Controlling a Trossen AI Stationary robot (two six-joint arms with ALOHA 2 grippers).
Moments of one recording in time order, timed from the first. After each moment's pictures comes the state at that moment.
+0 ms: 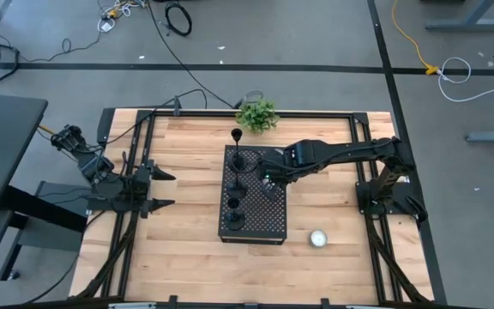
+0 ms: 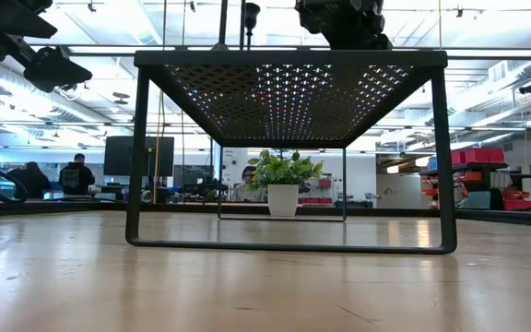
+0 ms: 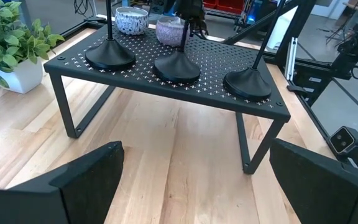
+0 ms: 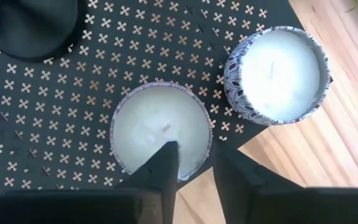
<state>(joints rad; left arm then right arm) -0.71 0.22 0.37 -0.52 -0.73 -0.46 0.07 1.79 1.72 -1.30 0.25 0.63</state>
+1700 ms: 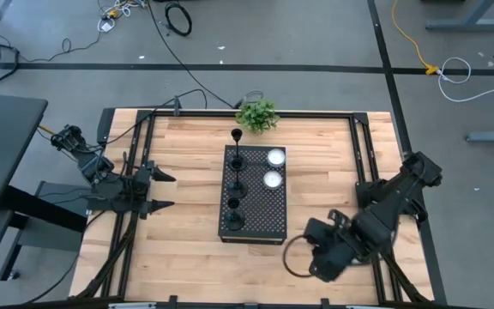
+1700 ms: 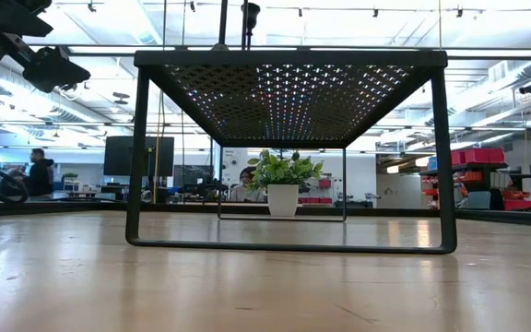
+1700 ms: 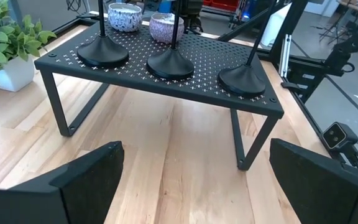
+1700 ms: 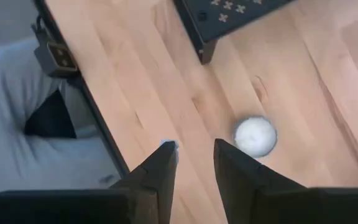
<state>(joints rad) -0.71 0.22 0.37 -0.52 -0.70 -0.46 0.72 1.67 1.72 -1.37 0.17 1.17</state>
